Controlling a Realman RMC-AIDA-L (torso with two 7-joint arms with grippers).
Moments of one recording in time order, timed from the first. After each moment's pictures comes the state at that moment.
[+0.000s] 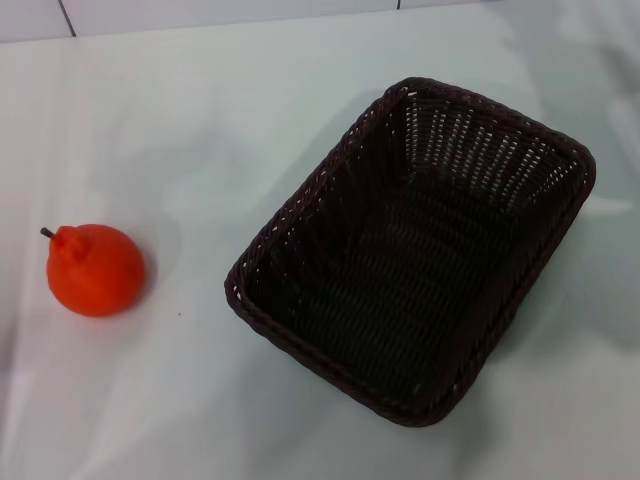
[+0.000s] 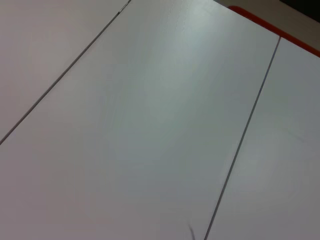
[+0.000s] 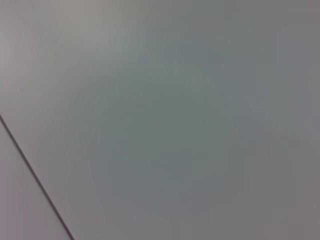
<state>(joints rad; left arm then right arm) -0.22 -2.17 -2.48 0.00 0.65 -1.92 2.44 0.64 2.08 -0.26 -0.16 2.09 1.15 0.96</state>
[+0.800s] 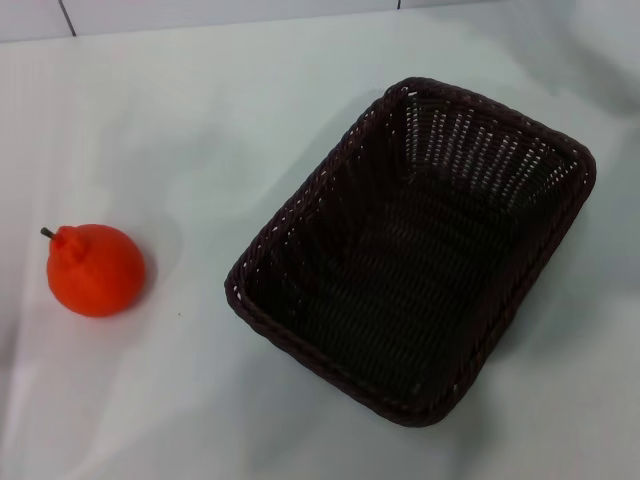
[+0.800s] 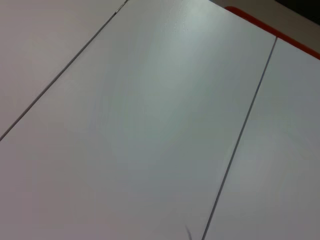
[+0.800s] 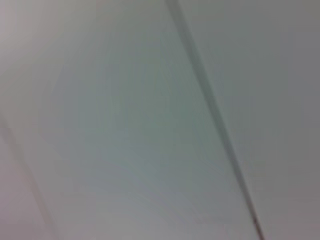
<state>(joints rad) -0.22 -2.17 -2.48 -0.01 0.65 -1.92 2.45 0.61 1.94 -0.68 -0.56 1.58 1.14 1.55</state>
